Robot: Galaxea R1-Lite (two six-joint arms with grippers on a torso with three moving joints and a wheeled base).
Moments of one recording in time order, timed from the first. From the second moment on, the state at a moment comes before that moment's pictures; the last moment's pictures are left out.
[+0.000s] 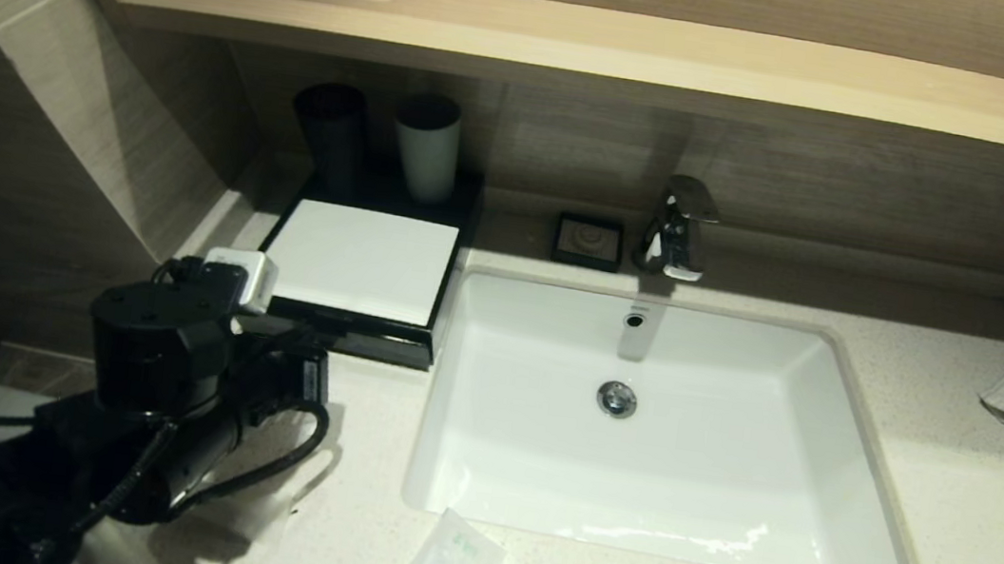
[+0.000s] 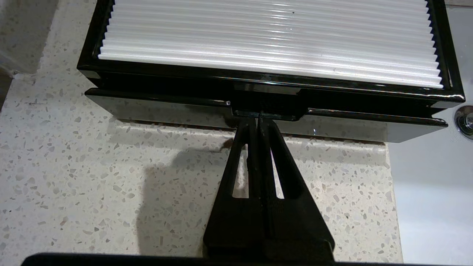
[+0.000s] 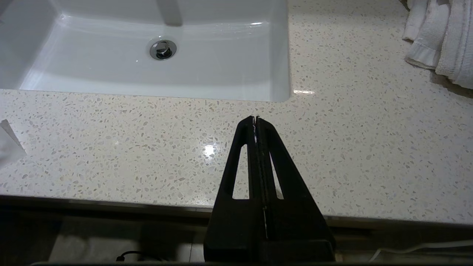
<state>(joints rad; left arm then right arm) -0.48 1.72 -0.47 -1.09 0.39 -0.09 0.00 0.00 0.00 0.01 0.00 0.00</state>
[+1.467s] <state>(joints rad) -0.48 1.78 -0.51 -1.09 0.38 -0.07 0.00 0.00 0.00 0.01 0.00 0.00</state>
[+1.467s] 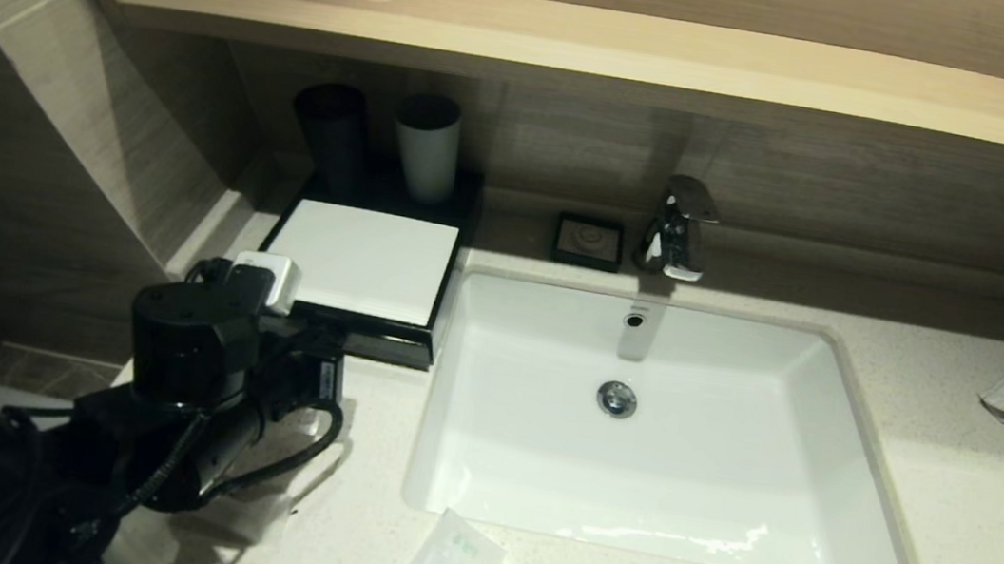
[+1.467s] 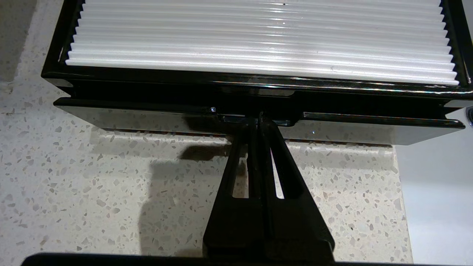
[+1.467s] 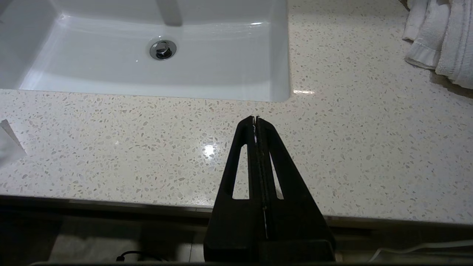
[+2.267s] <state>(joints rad) -0.48 1.80 -0.54 -1.08 0.38 -0.06 0.00 0.00 0.00 0.01 0.00 0.00</state>
